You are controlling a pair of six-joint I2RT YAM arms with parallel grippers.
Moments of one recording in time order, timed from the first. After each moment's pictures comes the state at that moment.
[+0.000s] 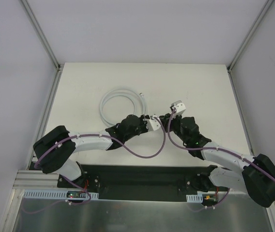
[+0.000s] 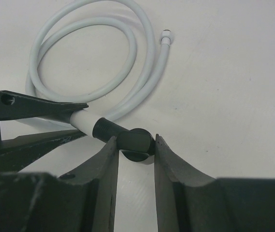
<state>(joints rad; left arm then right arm) -0.98 1.51 0.71 0.41 -0.14 0.50 0.73 1.10 0.39 0.49 0.10 0.20</state>
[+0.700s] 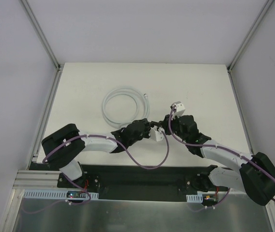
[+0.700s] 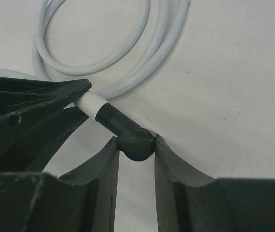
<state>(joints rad) -1.04 1.60 0.70 0.45 -0.24 0.83 0.68 1.13 0.41 0.36 -0.01 0.34</state>
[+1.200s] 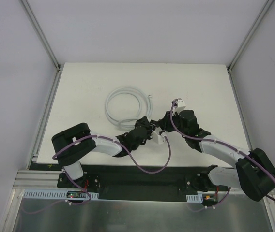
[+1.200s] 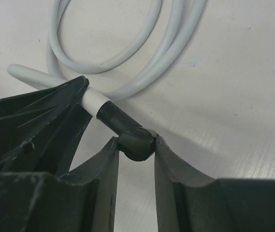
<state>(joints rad) -1.09 1.69 0.67 0.64 -0.43 1.02 0.62 1.19 0.48 0.28 -0.11 0.43</state>
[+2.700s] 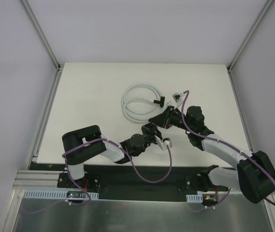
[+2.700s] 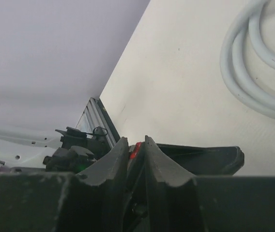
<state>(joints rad) -1.19 1.84 0.61 1.15 -0.44 1.12 0.54 1.19 0.50 0.53 -0.58 0.82</state>
